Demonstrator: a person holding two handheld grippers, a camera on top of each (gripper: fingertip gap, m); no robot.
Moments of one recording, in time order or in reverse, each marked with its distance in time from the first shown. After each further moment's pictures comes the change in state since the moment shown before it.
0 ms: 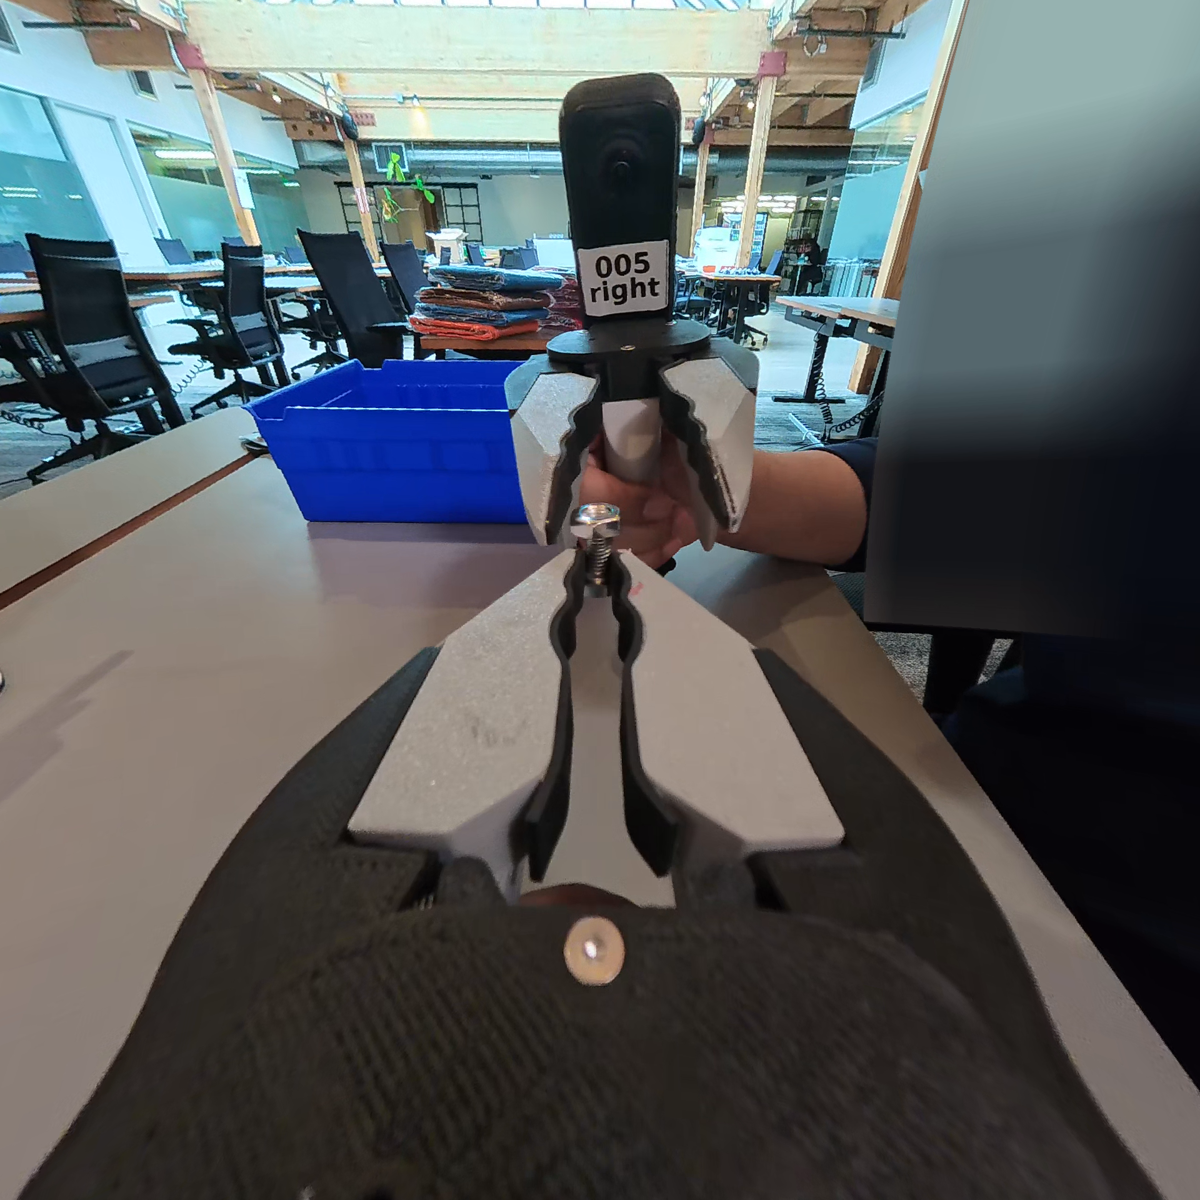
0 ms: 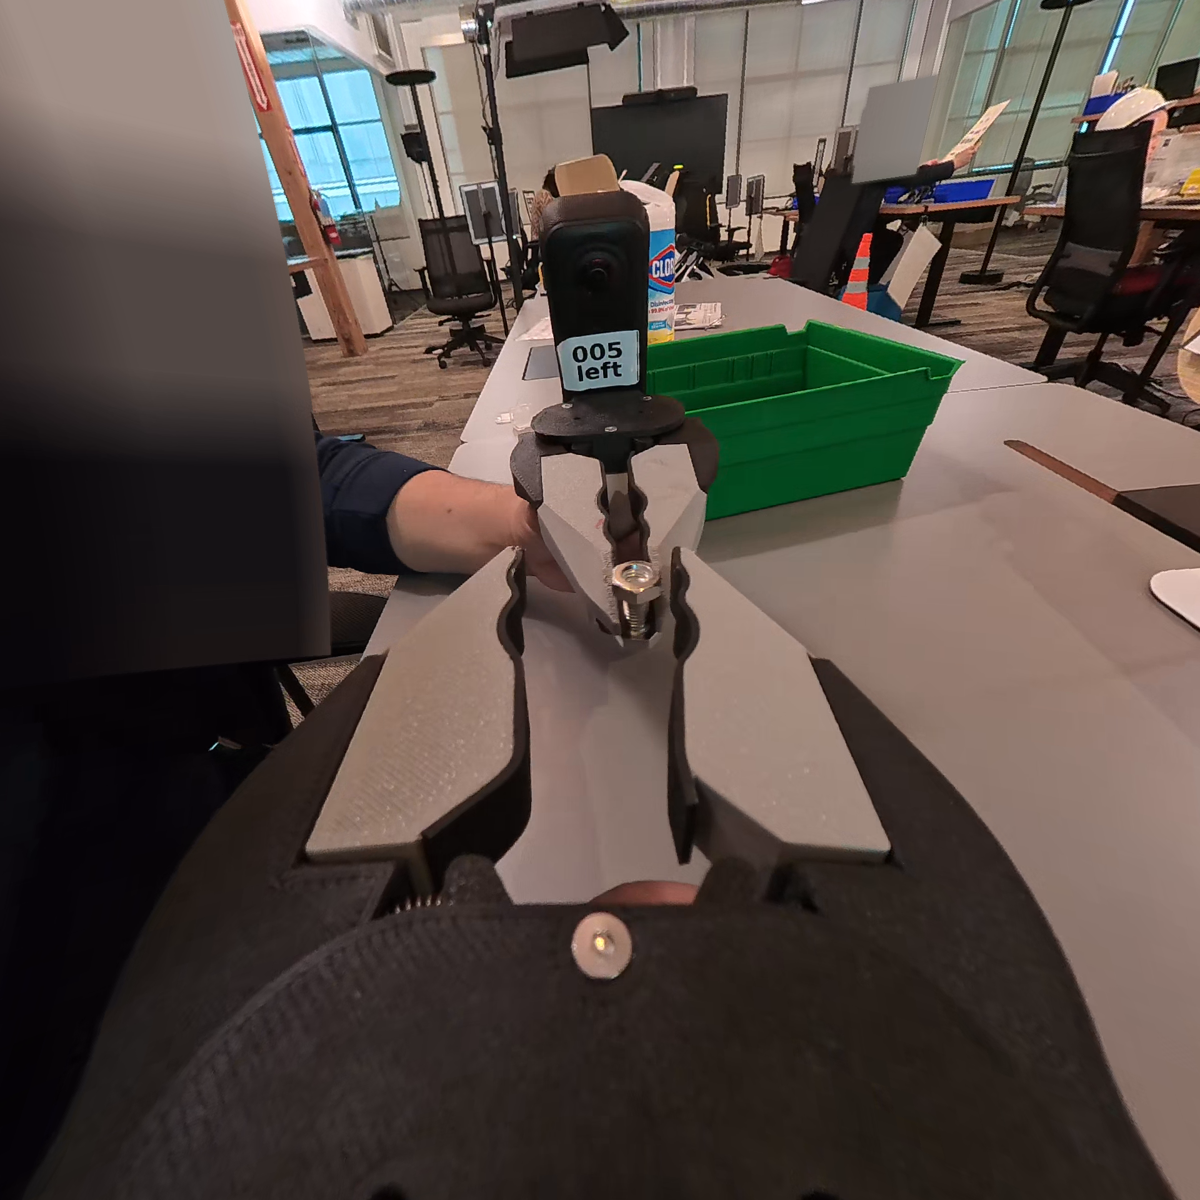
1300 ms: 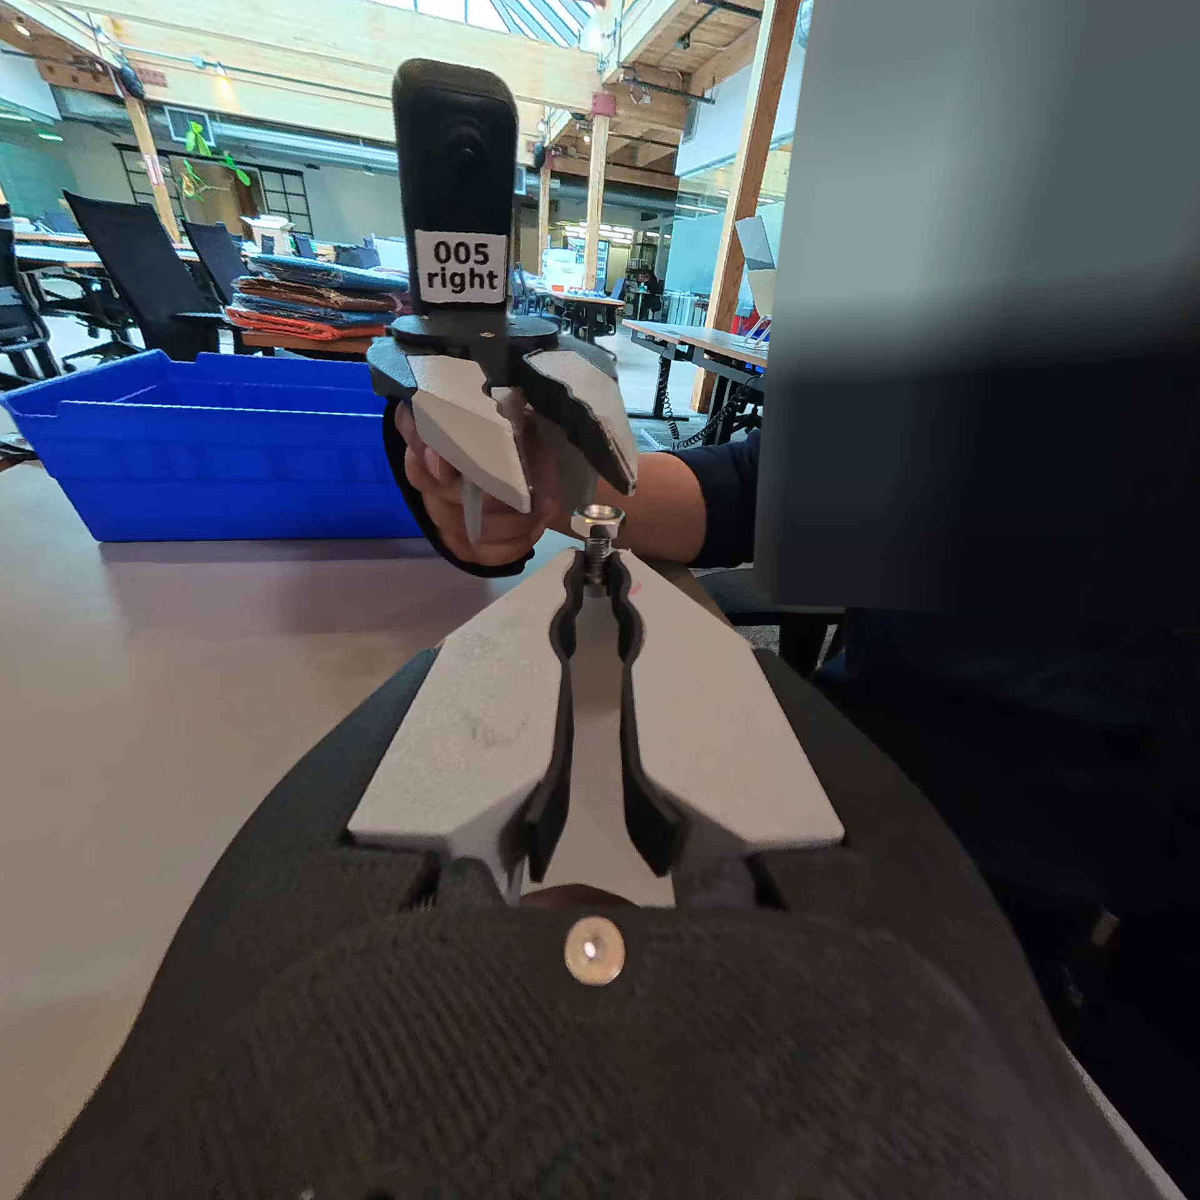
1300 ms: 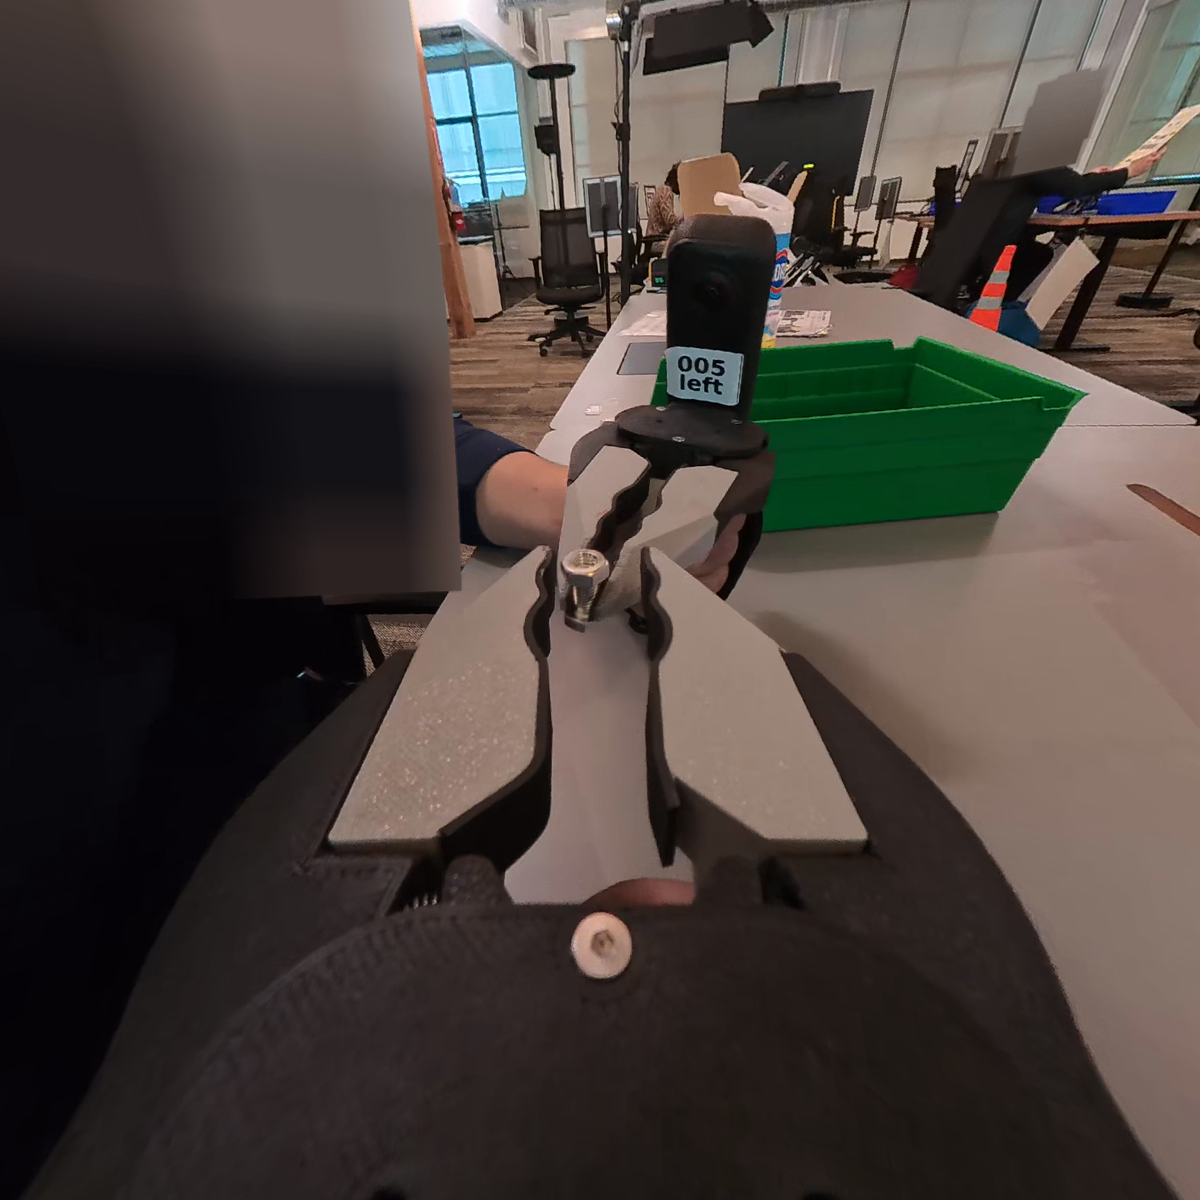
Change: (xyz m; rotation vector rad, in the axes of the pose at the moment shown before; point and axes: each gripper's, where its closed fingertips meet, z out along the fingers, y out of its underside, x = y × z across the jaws) left arm 0.035 -0.001 0.001 0.023 0.249 -0.088; right arm -0.018 -0.002 -0.017 -0.006 -0.184 -0.045
